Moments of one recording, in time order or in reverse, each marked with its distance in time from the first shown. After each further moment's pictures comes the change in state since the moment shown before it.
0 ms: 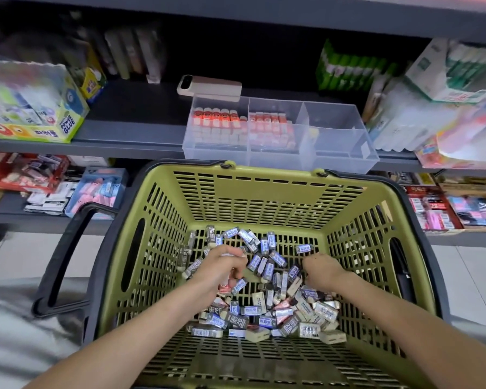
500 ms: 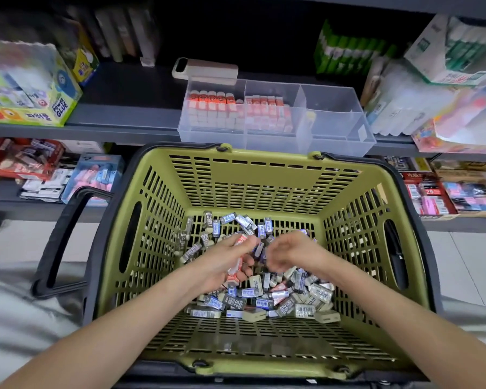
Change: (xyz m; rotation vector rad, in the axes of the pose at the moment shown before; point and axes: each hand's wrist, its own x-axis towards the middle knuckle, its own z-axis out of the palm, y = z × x) left_hand -0.008 0.000 0.011 -0.001 -0.214 -0.084; right_hand -0.031 -0.039 -0.025 1.184 -0.076 -0.204
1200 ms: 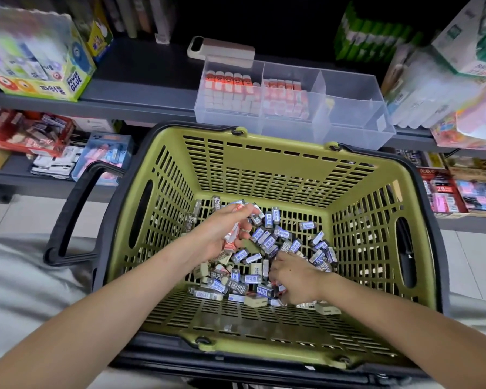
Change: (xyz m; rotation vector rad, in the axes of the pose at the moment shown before) left_hand -0.002 0.017 -0.019 -0.035 0.087 0.120; right_hand 0.011 0.059 0.035 -1.374 -0.256 -0.264
